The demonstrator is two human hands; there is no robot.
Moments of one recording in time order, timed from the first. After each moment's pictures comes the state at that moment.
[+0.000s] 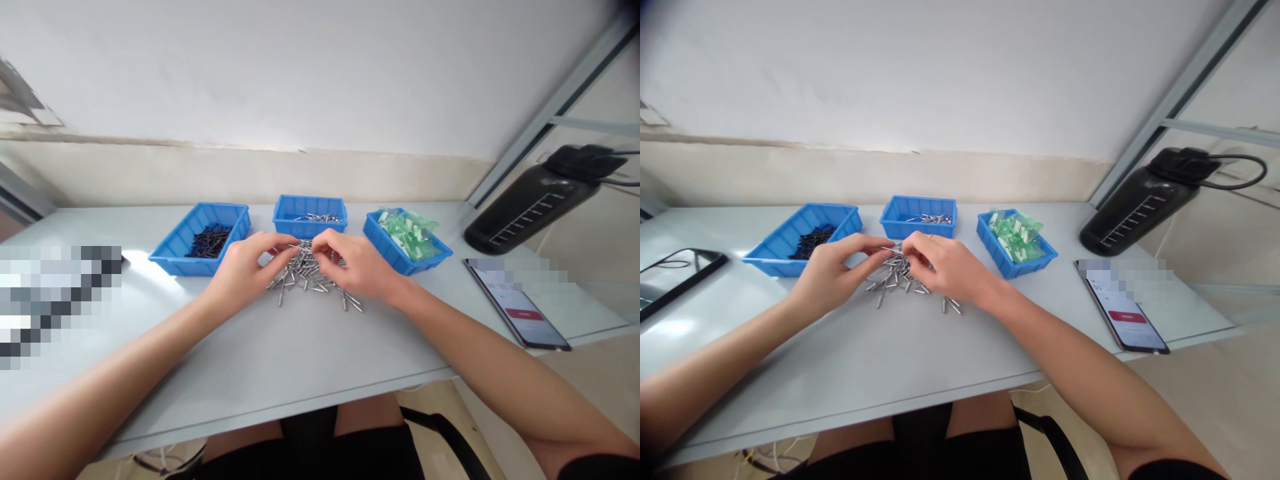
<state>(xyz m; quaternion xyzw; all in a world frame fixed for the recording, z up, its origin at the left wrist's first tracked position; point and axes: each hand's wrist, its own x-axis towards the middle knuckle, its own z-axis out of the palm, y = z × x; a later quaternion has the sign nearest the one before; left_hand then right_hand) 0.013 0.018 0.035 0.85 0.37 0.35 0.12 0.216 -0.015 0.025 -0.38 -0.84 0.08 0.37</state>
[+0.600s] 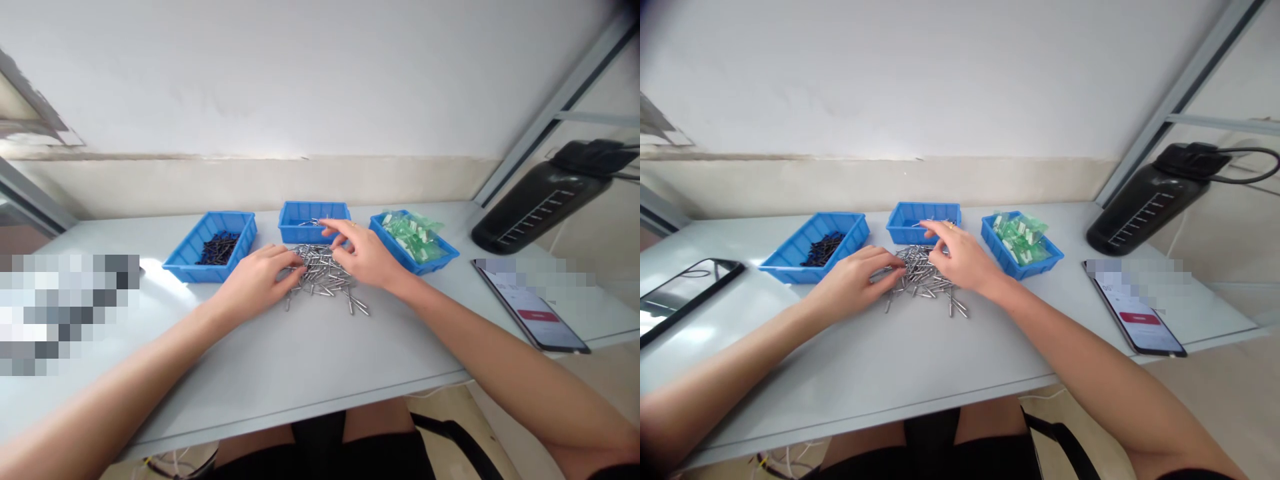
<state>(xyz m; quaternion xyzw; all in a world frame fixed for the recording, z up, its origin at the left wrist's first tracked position) 0.006 0.030 0.024 0.93 0.31 0.21 0.03 0.223 0.003 0.018 -0.48 -0.77 0.13 0.41</state>
